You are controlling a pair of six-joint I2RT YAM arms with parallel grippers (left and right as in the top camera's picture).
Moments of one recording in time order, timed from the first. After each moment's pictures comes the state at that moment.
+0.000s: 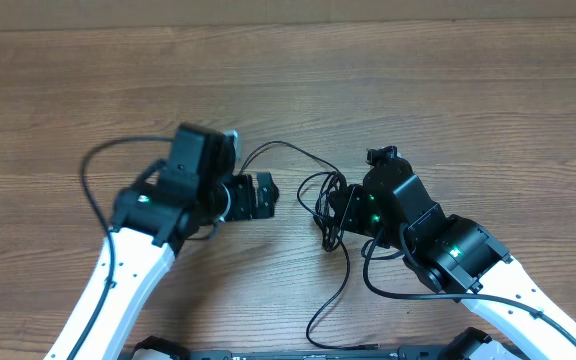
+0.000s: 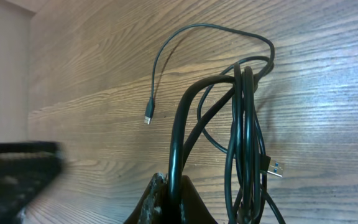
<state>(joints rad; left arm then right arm) -0.35 1.24 1.08 -0.89 0.27 -0.44 0.67 1.13 0.95 -0.61 -0.05 0.93</state>
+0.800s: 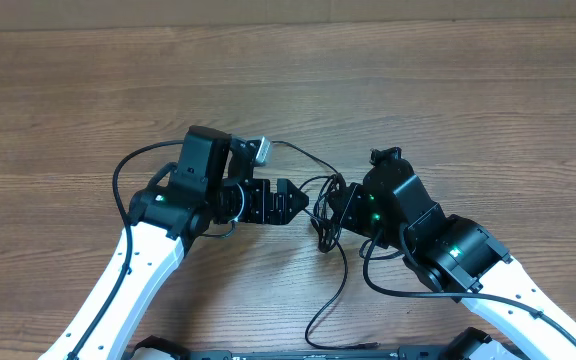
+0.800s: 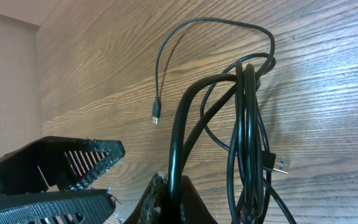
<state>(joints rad) -0.36 1.28 0.98 -0.66 0.60 -0.38 0.67 1.13 0.95 -0.61 -0.06 1.03</state>
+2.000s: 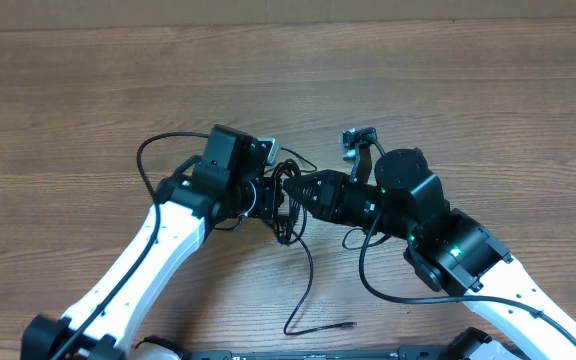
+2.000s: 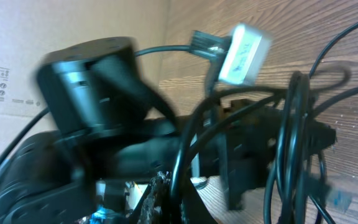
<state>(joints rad) -0.40 1.43 0.98 -0.63 0.37 -0.32 0.66 1.13 0.95 -0.24 -0.43 1.04</state>
